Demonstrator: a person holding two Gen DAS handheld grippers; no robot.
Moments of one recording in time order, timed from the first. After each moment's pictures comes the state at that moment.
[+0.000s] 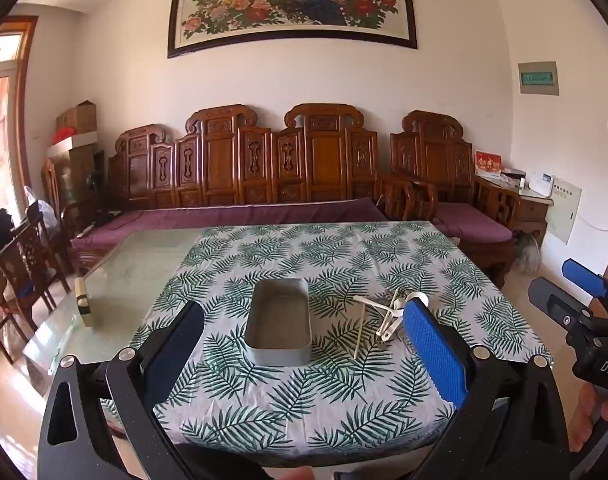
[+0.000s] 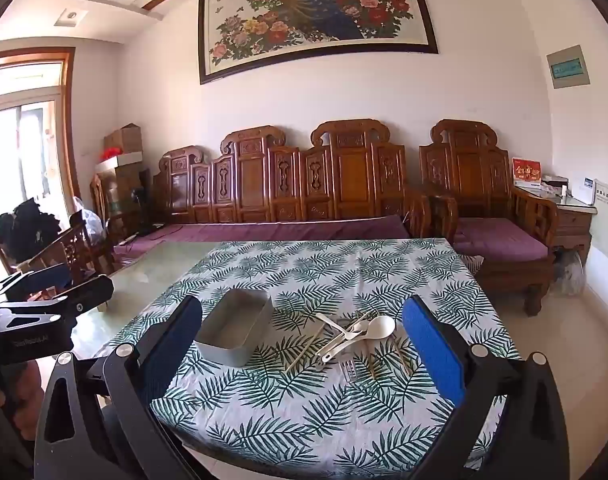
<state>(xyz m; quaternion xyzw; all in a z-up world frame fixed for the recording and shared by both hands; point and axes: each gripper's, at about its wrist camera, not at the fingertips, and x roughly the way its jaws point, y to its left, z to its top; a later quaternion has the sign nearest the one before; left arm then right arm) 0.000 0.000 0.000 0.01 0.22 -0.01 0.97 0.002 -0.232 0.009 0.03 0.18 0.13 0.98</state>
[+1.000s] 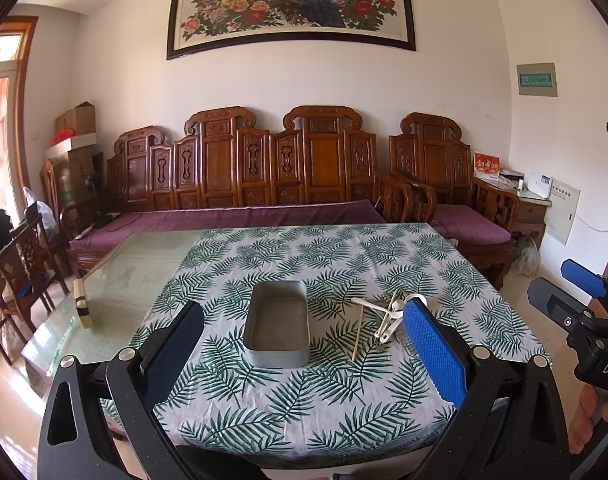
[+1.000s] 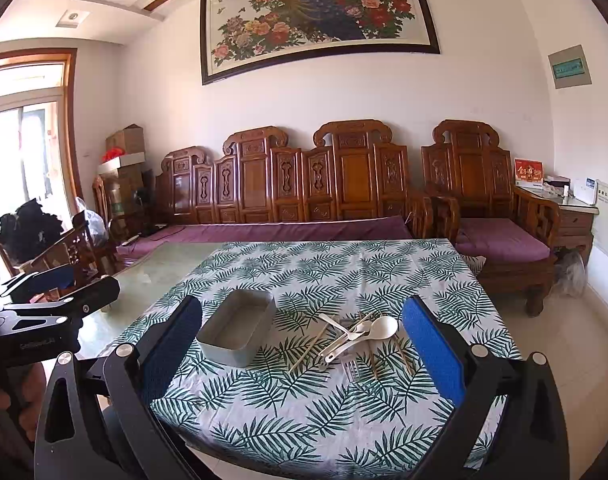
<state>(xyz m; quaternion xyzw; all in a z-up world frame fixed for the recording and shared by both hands) -0.001 0.001 0.005 0.02 0.22 -0.01 0.98 -0.001 -0.225 0.013 0.04 0.18 0.13 0.98</state>
